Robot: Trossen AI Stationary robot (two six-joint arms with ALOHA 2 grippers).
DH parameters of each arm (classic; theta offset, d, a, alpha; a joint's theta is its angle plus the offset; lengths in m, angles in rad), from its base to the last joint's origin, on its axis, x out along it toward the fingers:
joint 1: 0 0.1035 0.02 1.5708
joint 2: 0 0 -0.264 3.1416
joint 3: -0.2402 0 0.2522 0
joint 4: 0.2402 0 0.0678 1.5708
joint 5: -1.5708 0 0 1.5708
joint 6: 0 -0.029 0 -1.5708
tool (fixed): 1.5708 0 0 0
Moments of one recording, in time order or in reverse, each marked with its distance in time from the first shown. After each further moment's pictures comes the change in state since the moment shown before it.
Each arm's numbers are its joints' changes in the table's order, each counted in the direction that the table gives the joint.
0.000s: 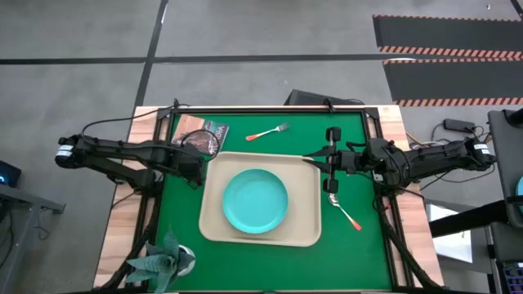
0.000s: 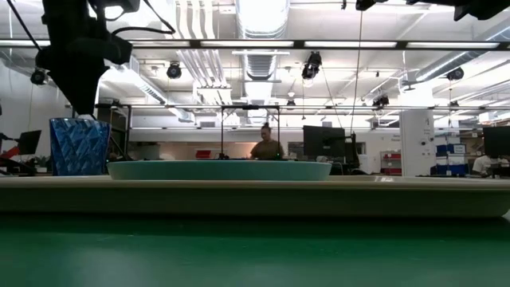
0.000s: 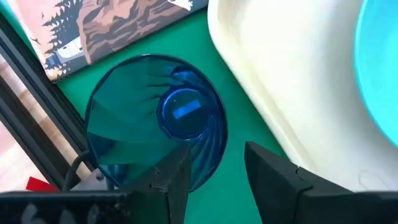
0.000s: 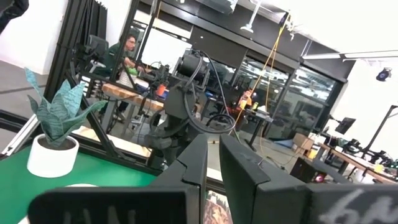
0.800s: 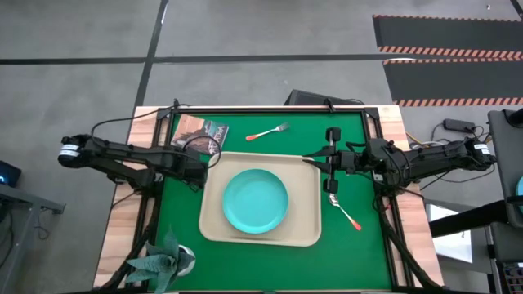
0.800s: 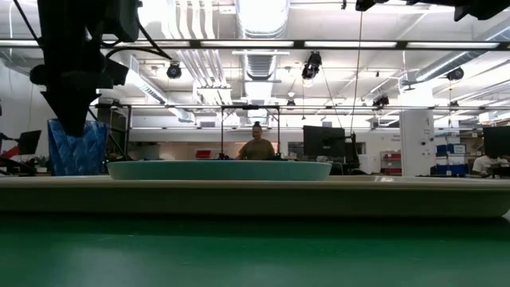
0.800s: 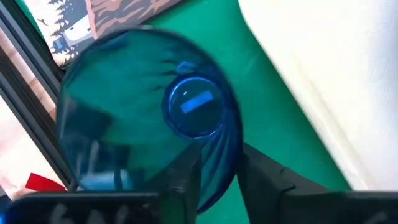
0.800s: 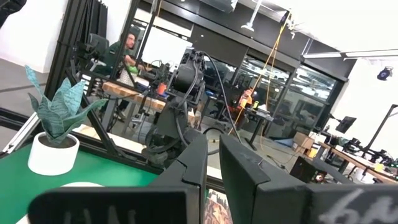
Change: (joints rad) left arm -0.001 -0.050 0.114 -0.050 0.025 0.018; right arm 0.000 0.000 0.000 0.006 0.000 0.003
